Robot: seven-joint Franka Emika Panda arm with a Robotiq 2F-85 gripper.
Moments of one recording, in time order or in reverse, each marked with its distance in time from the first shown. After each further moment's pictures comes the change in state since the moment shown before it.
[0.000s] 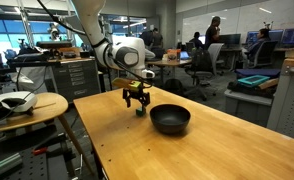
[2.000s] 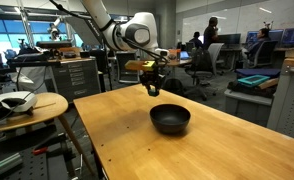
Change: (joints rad) arm -0.021 -0.116 -0.080 0.073 -0.001 -0.034 0.017
